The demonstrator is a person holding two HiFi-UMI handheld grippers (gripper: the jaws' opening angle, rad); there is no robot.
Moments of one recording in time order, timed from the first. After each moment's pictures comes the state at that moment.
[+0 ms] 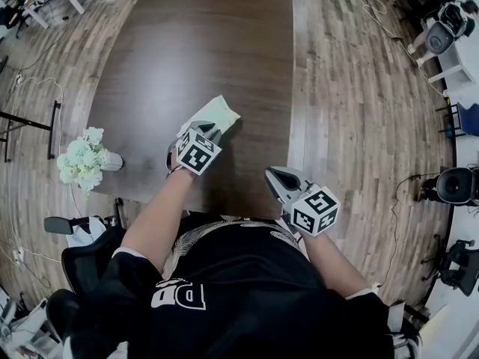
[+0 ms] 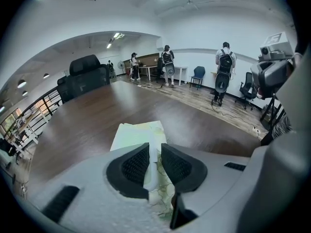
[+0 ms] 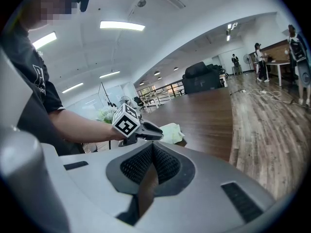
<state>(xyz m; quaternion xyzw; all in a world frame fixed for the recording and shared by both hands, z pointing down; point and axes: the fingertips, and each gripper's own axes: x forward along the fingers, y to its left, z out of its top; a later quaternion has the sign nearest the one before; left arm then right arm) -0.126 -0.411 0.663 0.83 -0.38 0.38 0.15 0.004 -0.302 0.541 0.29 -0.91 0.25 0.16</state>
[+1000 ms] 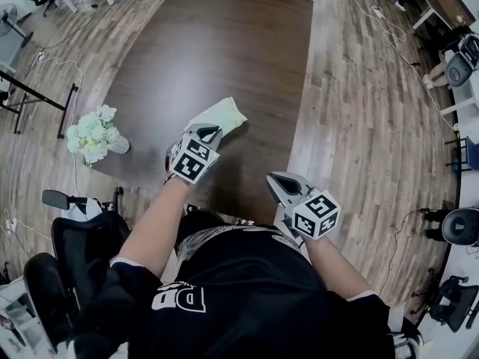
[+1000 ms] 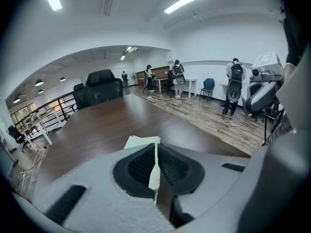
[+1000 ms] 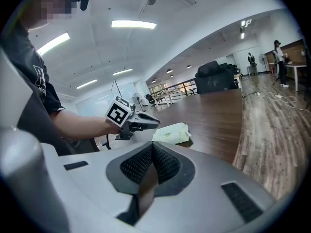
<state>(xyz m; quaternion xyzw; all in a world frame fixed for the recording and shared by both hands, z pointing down) -0.129 -0.381 0.594 0.82 -0.45 0.31 0.13 0.017 -0.287 0.534 0.22 -0.94 0.22 0.17</state>
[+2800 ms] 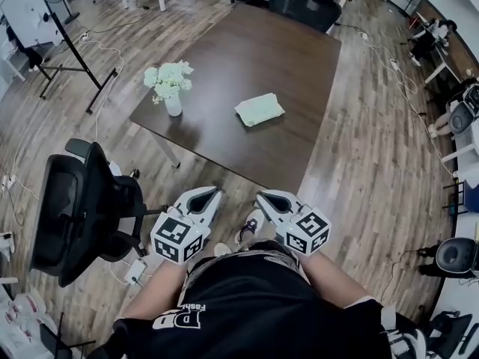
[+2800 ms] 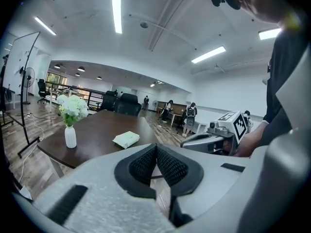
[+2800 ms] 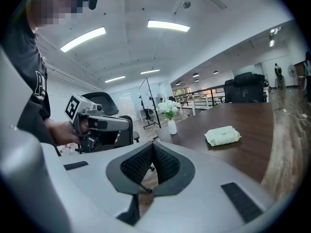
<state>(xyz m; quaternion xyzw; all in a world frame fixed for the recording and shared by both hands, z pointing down) -0.142 -0.005 0.453 0.80 -0.57 0.05 0.18 -0.056 -0.040 0.474 0.10 -0.97 0.14 0.15</state>
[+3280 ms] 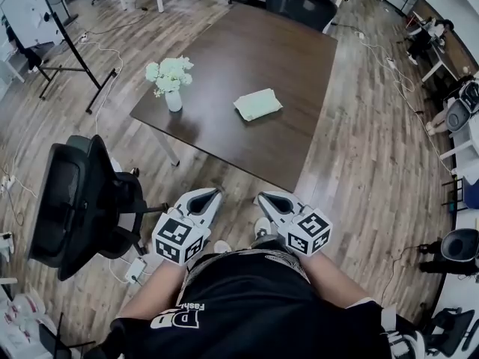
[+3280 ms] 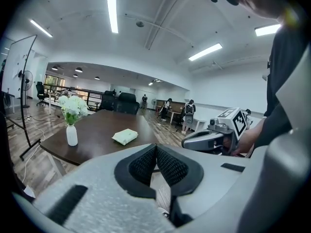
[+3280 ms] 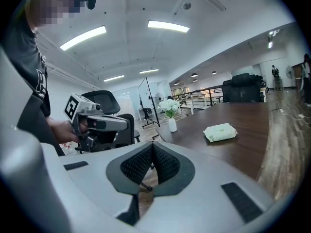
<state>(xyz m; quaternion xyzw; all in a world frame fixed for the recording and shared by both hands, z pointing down) -0.127 0.026 0.459 0.80 -0.57 0.06 0.18 -0.035 -0.013 0.479 0.11 -0.97 0.14 0.16</state>
